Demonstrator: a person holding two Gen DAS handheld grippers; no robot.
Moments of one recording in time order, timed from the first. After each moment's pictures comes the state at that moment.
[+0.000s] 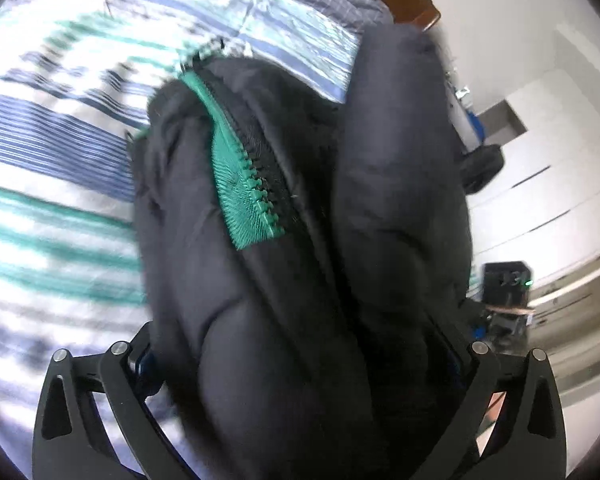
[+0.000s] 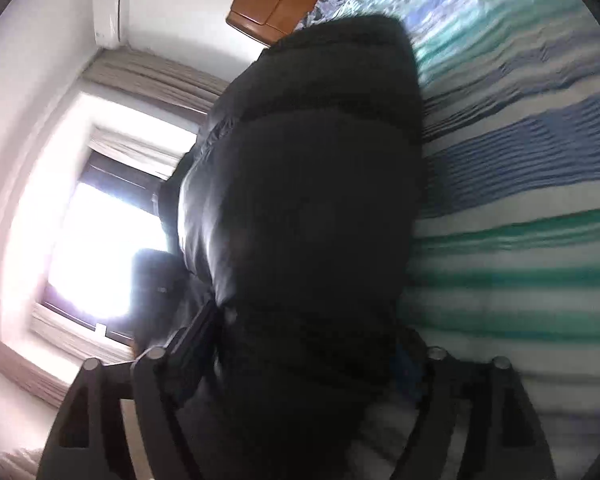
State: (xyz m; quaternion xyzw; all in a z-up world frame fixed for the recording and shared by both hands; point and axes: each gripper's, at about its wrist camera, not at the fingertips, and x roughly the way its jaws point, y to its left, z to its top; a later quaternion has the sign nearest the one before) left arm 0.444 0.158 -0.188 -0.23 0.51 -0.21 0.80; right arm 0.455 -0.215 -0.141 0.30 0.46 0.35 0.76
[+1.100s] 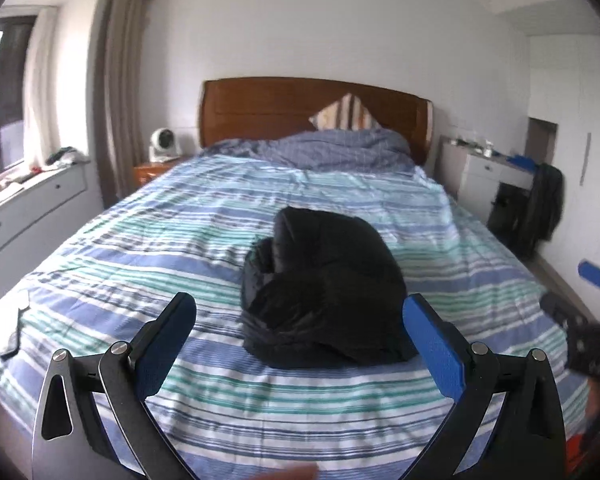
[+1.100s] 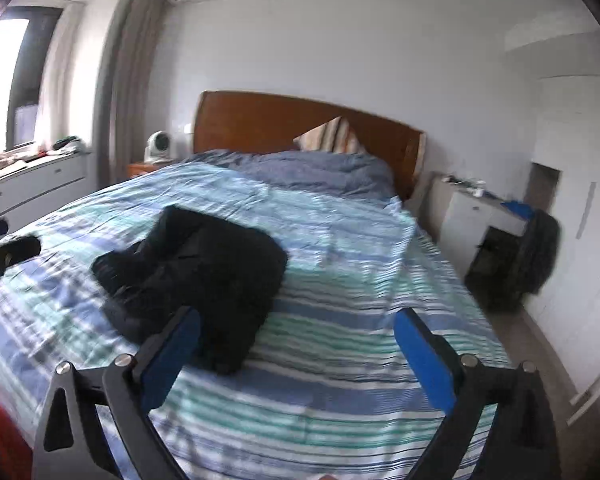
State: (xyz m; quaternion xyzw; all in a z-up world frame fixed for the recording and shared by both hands) left arm 0.173 0.078 0.009 -0.04 0.24 0.00 0.97; right arm 0.164 -0.197 0.068 -0.05 0.23 0.04 0.97
